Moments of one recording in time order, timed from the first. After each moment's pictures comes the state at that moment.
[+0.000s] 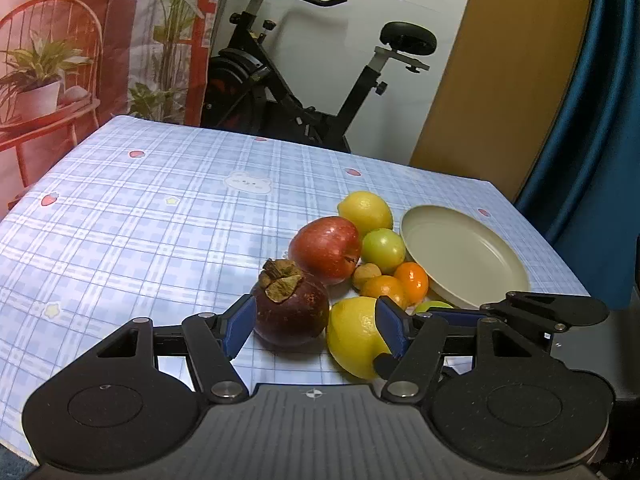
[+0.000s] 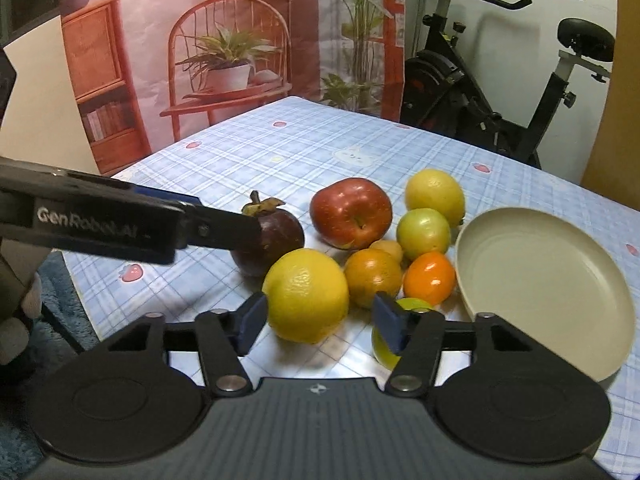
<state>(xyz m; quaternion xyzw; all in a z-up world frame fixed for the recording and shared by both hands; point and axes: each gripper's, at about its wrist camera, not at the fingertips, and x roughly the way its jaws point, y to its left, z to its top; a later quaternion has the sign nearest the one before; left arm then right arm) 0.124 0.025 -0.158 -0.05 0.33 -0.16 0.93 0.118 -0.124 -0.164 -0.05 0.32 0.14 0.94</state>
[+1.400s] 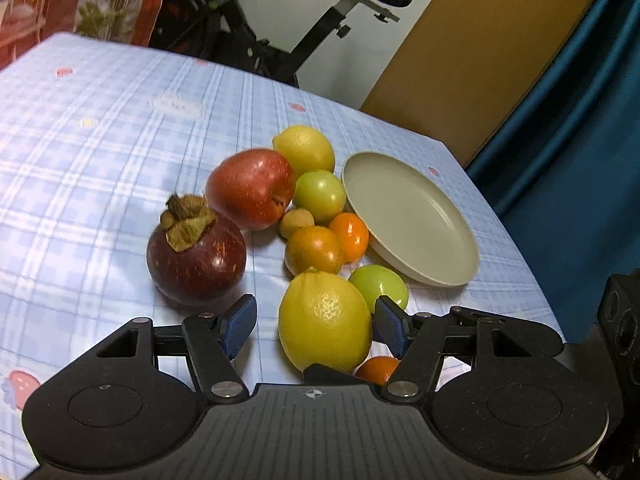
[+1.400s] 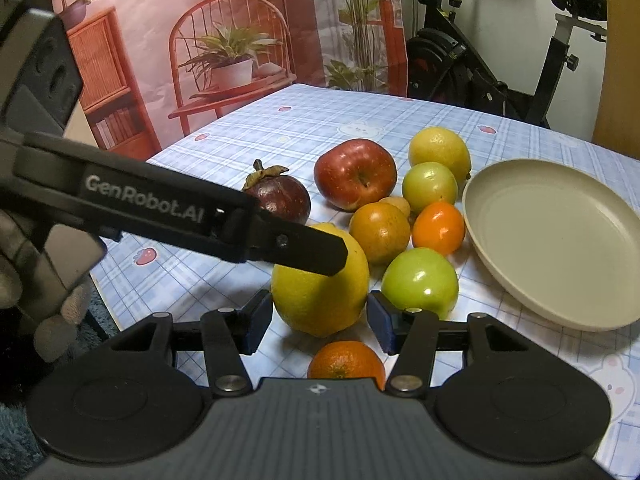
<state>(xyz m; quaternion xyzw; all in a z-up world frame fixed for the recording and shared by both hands) 0.150 0.003 -0.189 -0.13 0.42 -0.25 0.87 0.106 -0.139 -0.177 0.01 0.33 0.16 0.93</state>
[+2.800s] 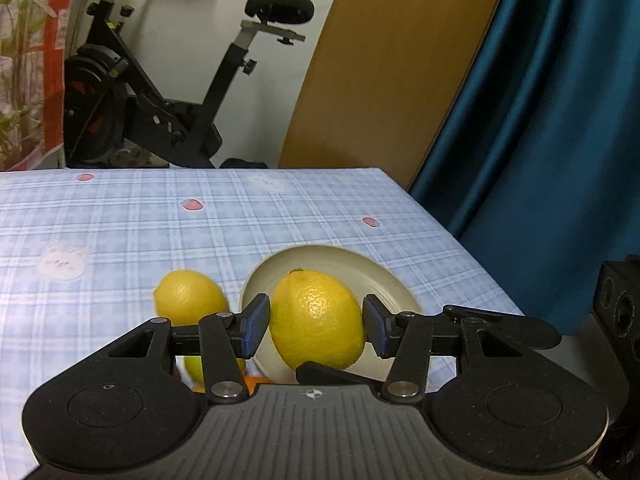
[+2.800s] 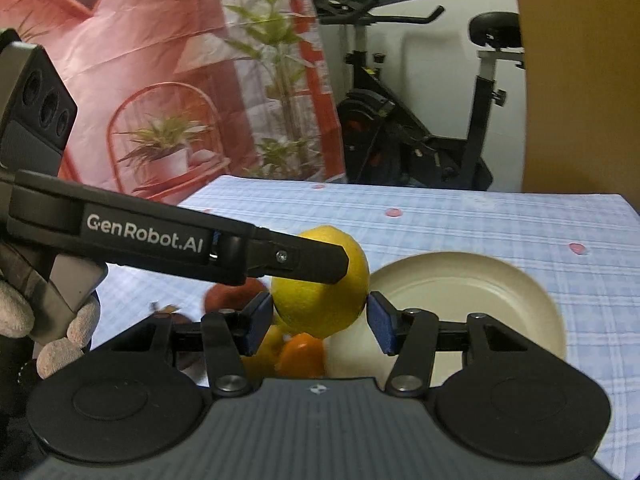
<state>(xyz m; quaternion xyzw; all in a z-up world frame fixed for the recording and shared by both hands) 0.240 -0.100 -0.131 -0.03 0.35 -0.34 0.87 0.144 -0.230 -0.120 0.07 0.26 0.07 0.96</state>
